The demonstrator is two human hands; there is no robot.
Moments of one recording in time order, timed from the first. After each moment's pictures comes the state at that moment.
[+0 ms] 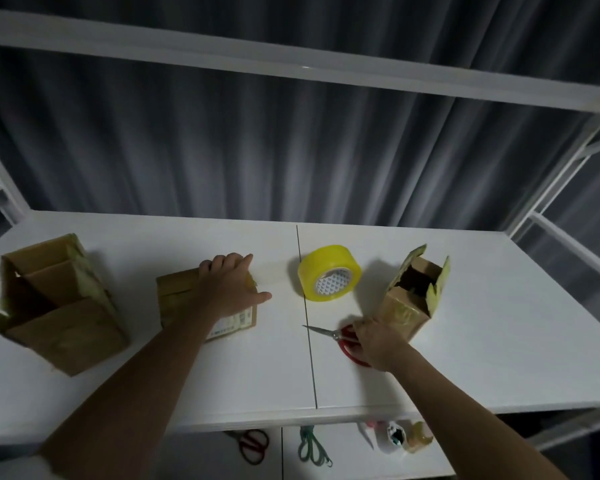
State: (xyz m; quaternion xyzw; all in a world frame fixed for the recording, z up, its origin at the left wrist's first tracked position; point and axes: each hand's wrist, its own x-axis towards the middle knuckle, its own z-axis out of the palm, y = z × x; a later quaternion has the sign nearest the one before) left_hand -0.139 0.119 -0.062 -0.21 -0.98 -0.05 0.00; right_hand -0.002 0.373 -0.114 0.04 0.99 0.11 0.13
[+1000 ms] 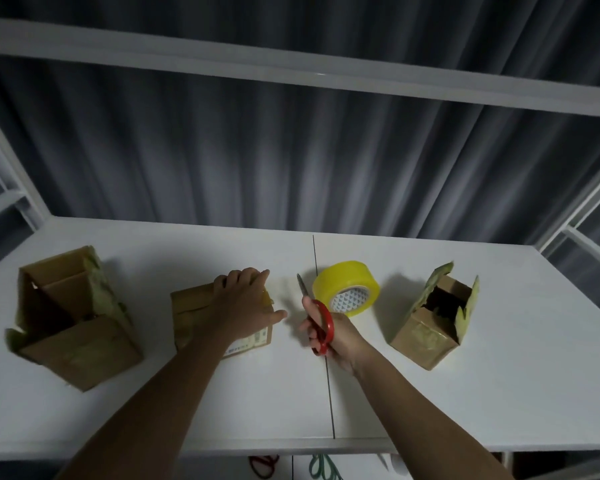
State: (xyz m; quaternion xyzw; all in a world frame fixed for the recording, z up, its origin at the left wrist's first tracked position) left_hand -0.142 0.116 -0.072 -0.22 -0.97 -0.06 0.04; right_hand -0.051 0.278 -0.071 0.19 0.67 -0.70 0.12
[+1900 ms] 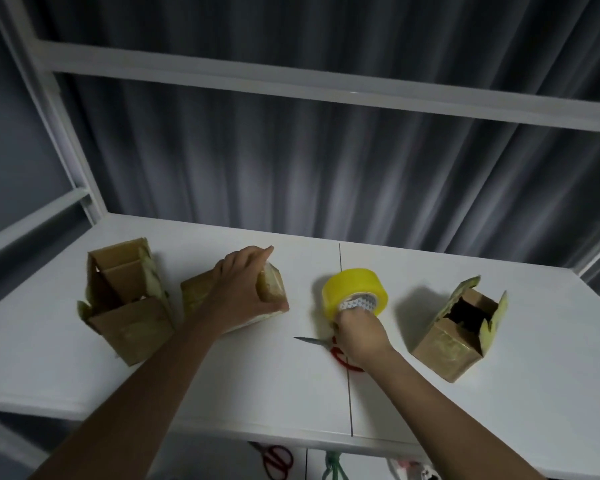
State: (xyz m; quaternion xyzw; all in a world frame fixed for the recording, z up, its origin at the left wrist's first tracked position) left_hand -0.124 0.060 -0.036 -0.23 -0.94 -0.24 0.09; right_hand -0.048 0.275 -0.057 0.01 1.00 -0.05 0.03
